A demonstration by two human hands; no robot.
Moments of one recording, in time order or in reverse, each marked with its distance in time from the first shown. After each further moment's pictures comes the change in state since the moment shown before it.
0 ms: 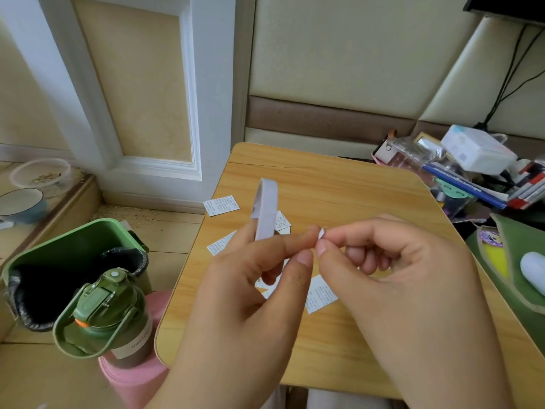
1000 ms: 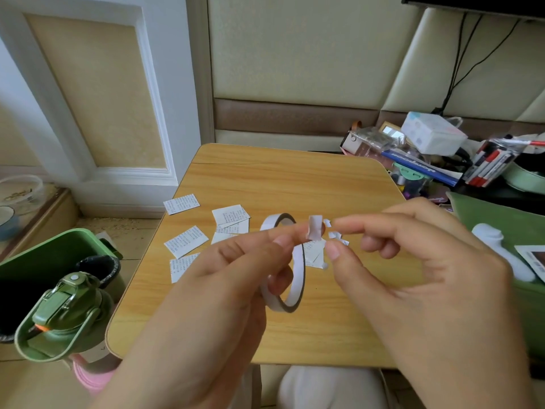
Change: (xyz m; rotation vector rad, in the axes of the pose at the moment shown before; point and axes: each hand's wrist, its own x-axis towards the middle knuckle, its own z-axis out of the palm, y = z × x) left_hand -0.012 0.036 0.057 -0.611 -0.178 -0.443; right_hand -0.023 0.034 -0.086 -0.208 0.141 -0.266
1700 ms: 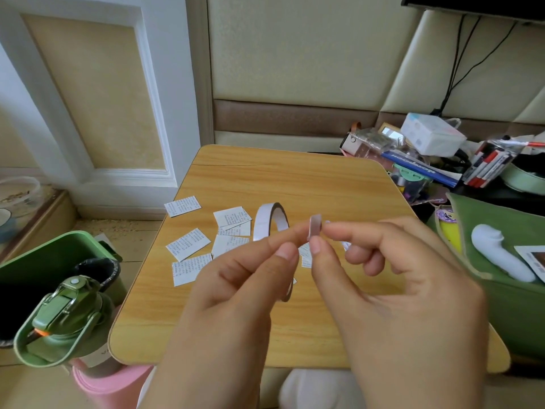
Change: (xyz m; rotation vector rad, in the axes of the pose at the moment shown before) left_hand -0.006 -0.010 -0.002 0.071 0.062 0.180; right_hand -0.009 -0.020 0.027 -0.003 0.179 0.089
